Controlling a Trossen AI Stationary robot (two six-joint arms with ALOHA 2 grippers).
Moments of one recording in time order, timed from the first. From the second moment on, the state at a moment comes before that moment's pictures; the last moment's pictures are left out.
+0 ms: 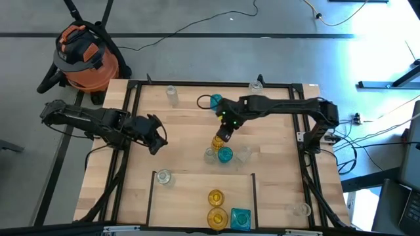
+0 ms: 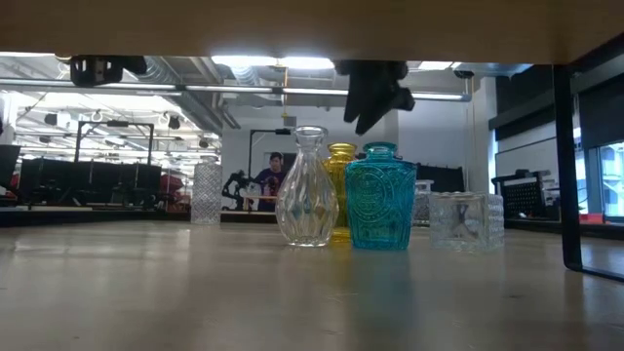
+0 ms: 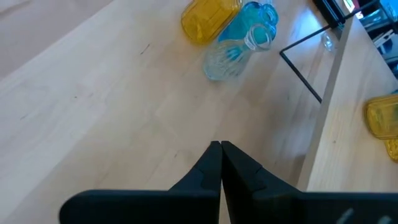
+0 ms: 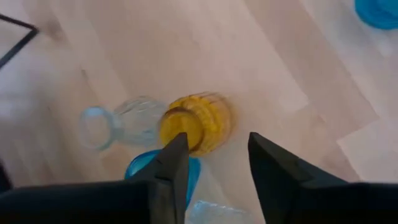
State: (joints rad) left arm -0.14 0.83 0.77 -0.73 -0.07 -0.91; right arm -0.12 1.76 1.51 -0.88 -0.12 0.46
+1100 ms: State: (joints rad) left arm -0.14 0.83 0.77 -0.72 -0.06 -0.91; right arm -0.03 1.92 1.72 -1.06 0.00 0.23
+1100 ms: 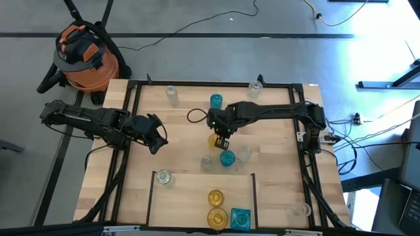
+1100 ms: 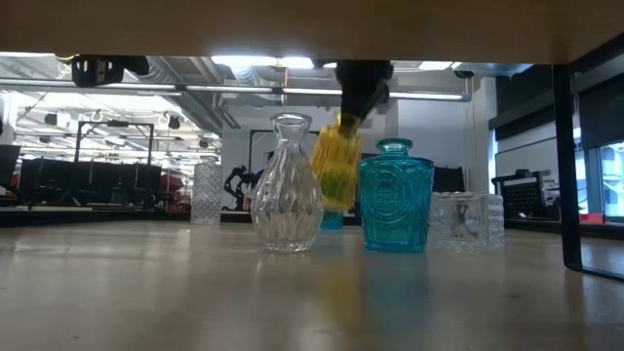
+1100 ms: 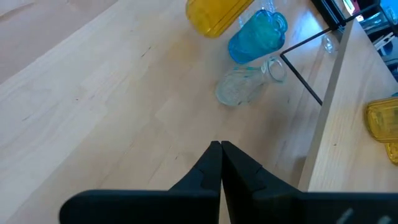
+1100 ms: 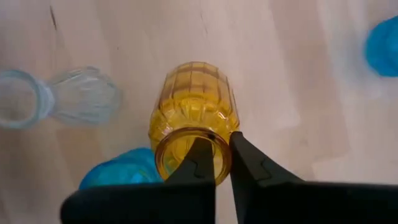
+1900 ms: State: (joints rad) left arm -0.14 0.83 0.77 -0.72 -0.09 -0.91; right arm 0.35 1.91 2.16 -1.33 0.06 -0.08
